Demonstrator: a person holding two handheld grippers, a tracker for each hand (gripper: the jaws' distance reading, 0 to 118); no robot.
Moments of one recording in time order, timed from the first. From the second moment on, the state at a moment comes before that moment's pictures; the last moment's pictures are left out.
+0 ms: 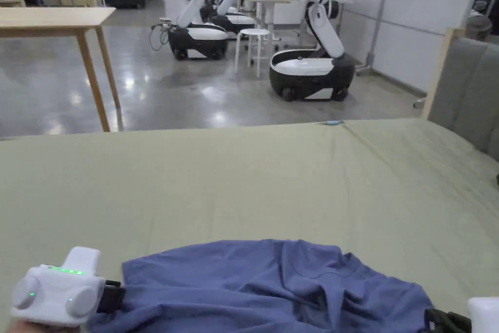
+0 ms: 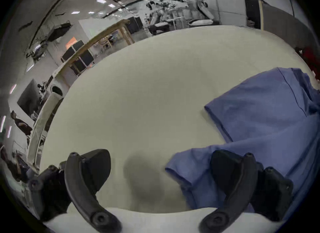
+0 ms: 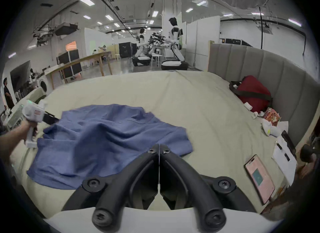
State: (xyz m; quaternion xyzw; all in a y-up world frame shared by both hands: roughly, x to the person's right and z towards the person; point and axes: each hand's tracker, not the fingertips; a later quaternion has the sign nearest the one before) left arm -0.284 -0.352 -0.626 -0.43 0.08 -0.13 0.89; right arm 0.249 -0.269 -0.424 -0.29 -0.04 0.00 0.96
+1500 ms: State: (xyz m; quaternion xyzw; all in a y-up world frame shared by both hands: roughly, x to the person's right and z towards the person) left arm -0.361 0.042 -0.497 -0.11 0.12 -0.06 0.98; right arm 0.261 0.083 -0.529 -0.10 -0.07 0.06 0.99
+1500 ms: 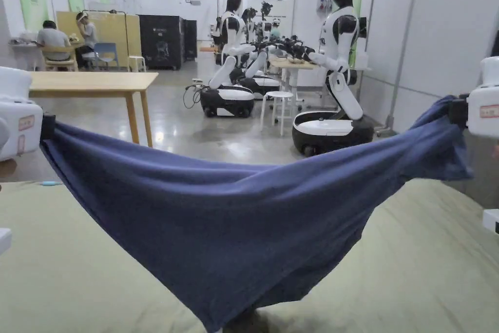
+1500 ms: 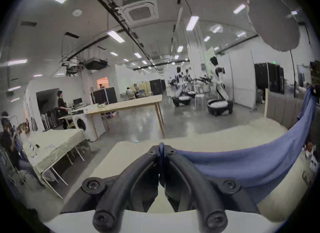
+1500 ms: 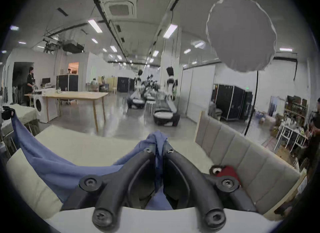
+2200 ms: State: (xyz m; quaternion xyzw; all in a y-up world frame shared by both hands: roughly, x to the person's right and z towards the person) left arm -0.370 -0.012 -0.607 -0.14 0.17 -0.03 0.98; right arm 0.244 0.011 -0.640 -0.11 -0.09 0.05 0.99
